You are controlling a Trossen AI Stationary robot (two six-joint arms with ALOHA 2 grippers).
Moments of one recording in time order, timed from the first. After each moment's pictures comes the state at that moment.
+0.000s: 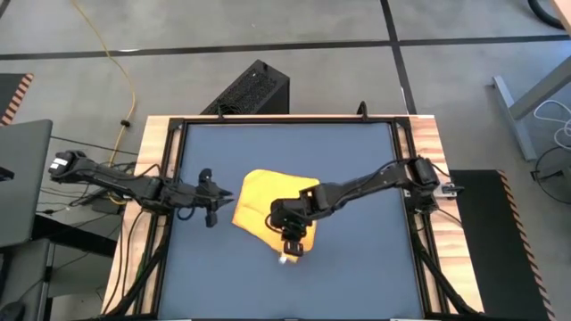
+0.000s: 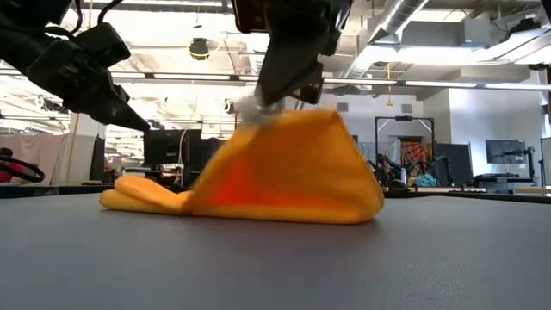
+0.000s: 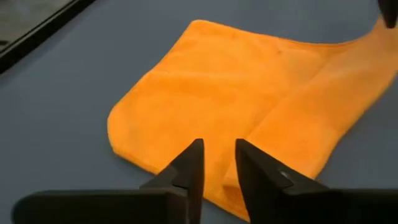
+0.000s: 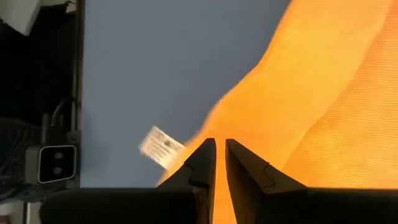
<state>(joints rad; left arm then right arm) -0.21 0.66 0.25 -0.08 -0.40 -0.23 0.19 1.95 1.59 -0.62 -0.21 0.35</state>
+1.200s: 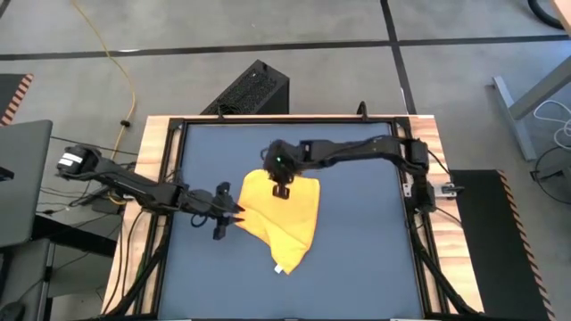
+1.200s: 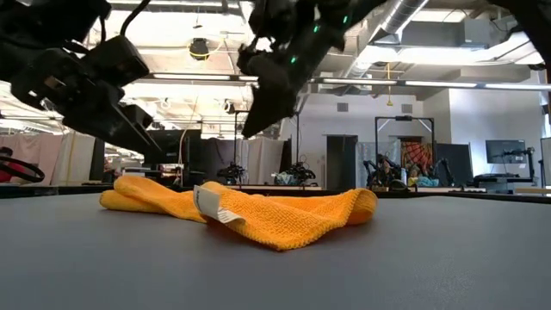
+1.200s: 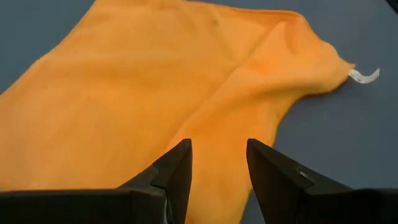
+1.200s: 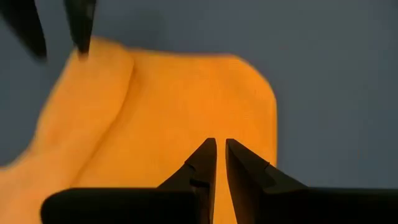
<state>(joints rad) -0.22 1.08 0.25 0.31 -0.16 -0.20 -0.14 1.99 1.59 -0.44 -0.07 -0.02</state>
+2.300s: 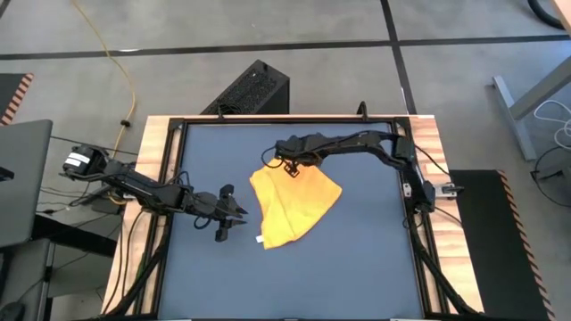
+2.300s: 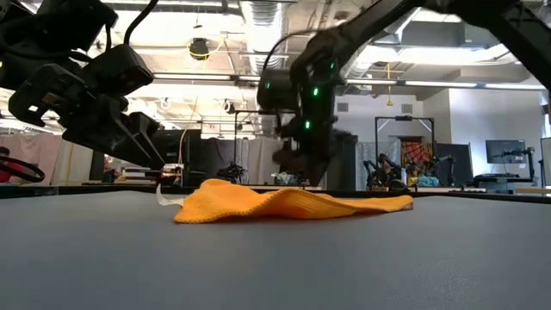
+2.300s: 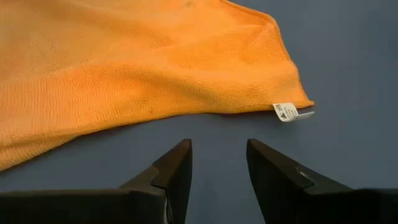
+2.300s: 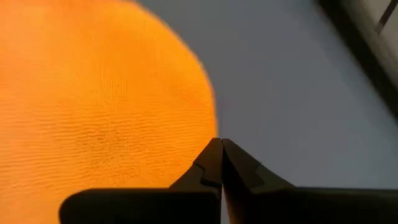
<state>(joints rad) -0.22 1.17 0.25 0.38 -0.13 -0.14 -0.25 2.08 1.58 -0.84 0.53 0.47</state>
